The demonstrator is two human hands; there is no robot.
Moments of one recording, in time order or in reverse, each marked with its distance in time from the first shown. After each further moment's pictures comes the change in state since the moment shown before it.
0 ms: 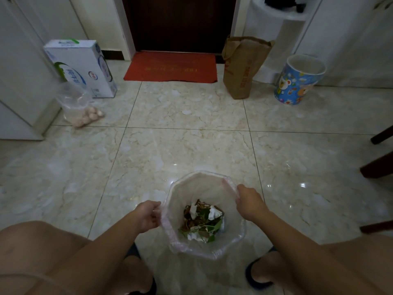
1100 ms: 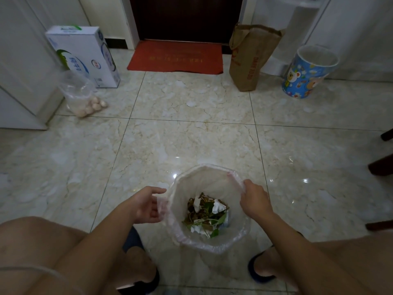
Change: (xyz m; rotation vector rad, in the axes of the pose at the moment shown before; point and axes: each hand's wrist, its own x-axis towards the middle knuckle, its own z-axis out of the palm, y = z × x) left_hand -0.032 0.020 -0.017 0.129 -0.182 -0.063; right_hand -0.006 -0.004 0.013 0.040 0.117 0.070
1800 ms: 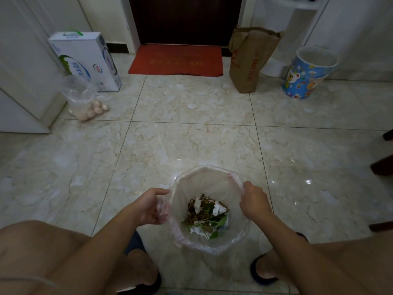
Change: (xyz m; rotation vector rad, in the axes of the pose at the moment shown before) left_hand -0.006 -0.002 0.013 0.073 0.036 0.049; right_hand -0.004 -0.005 -0.001 0.025 -0.026 0.036
